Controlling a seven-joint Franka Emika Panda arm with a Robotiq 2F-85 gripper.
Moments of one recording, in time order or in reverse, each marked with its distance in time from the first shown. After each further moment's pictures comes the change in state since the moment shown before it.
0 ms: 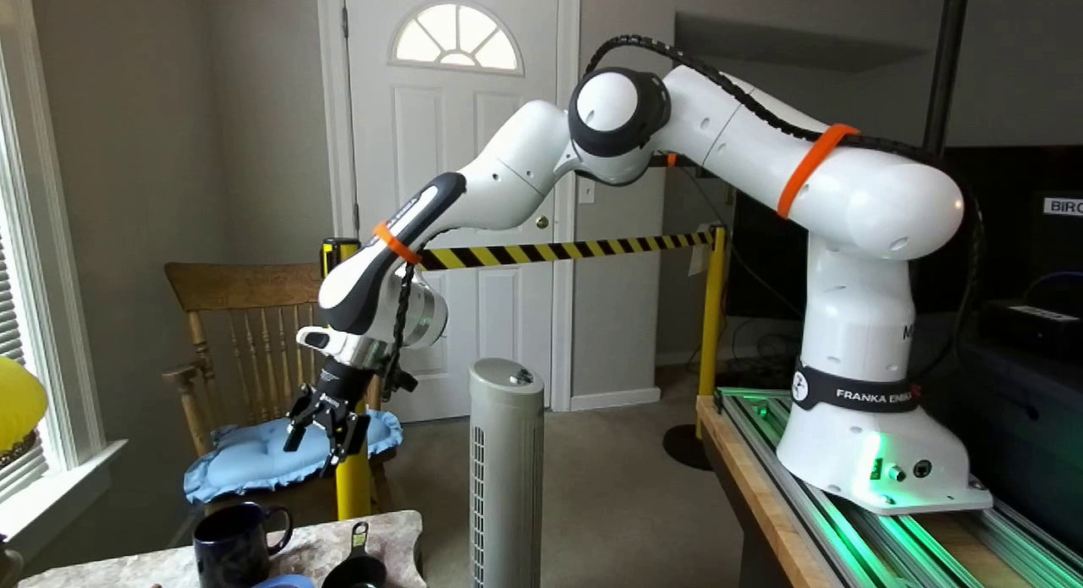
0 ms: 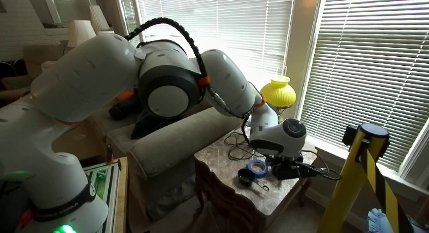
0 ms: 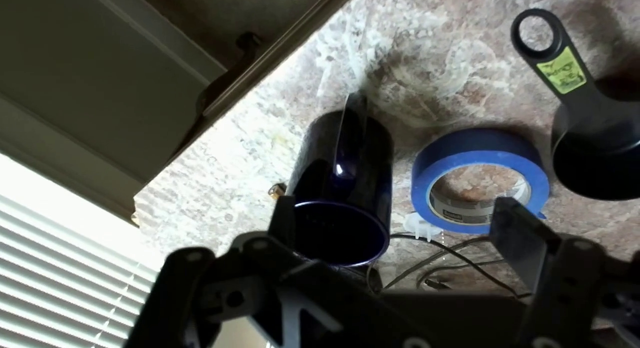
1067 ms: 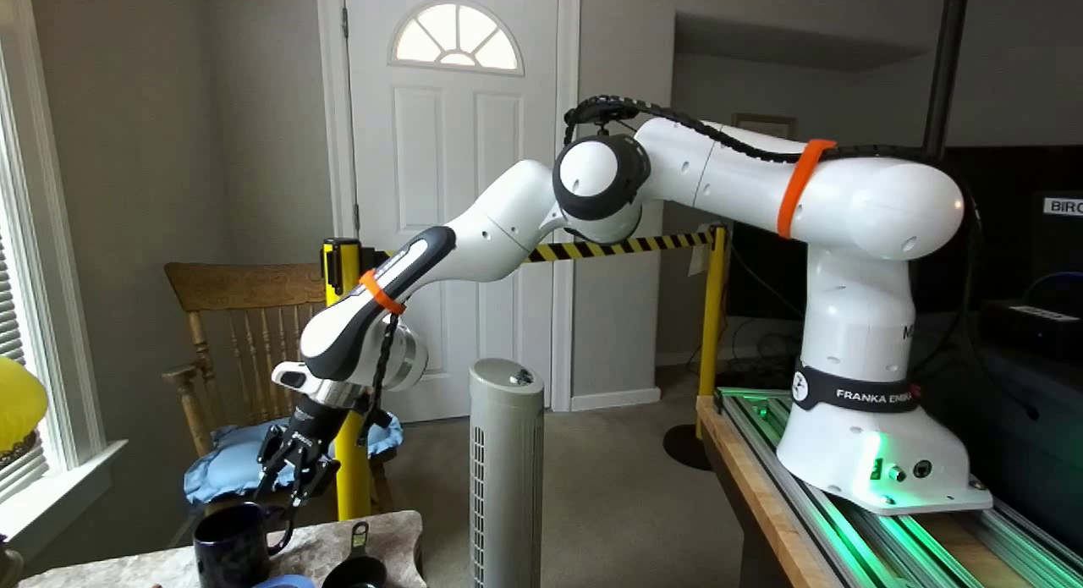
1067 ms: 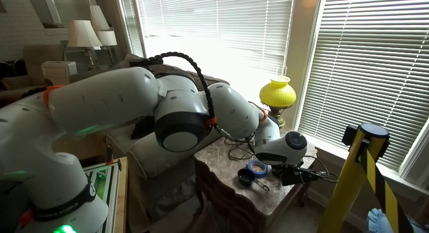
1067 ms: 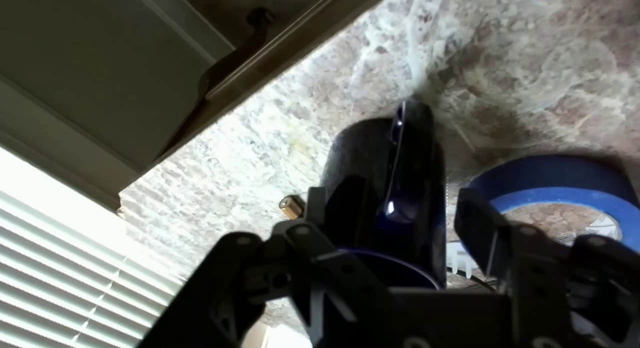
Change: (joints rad) arm 0.001 0.270 0.072 0.313 -0.144 -0.014 0.006
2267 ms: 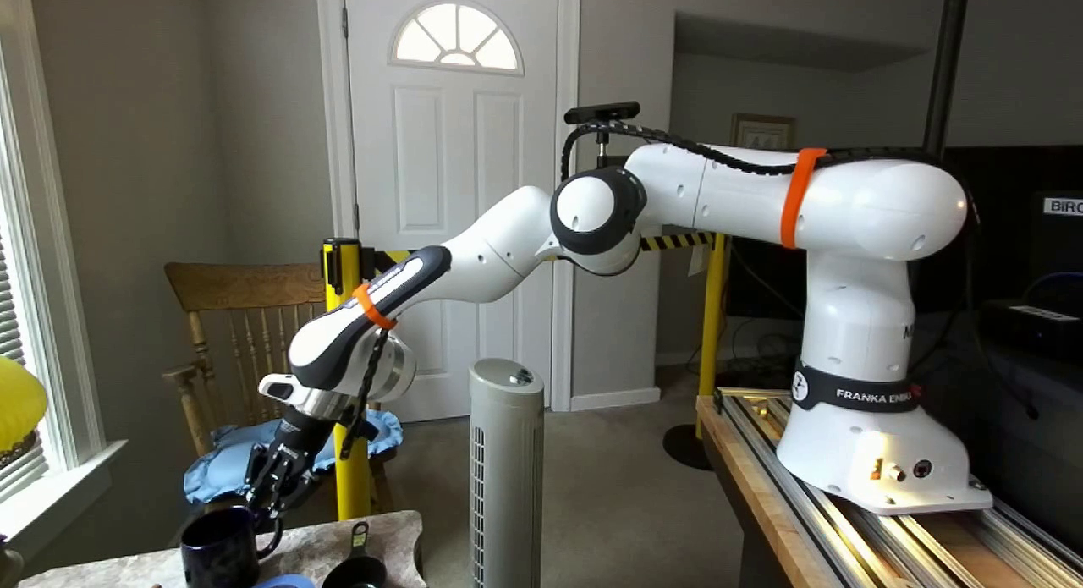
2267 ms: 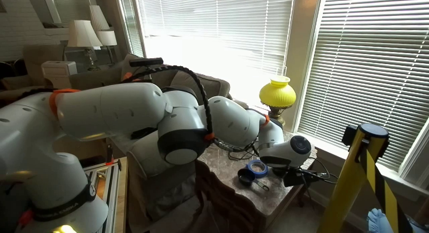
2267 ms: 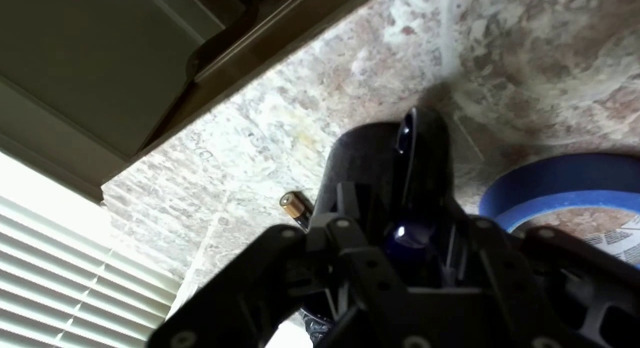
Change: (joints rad) arm 0.025 0.138 0.022 0.225 -0.025 -0.115 -0.003
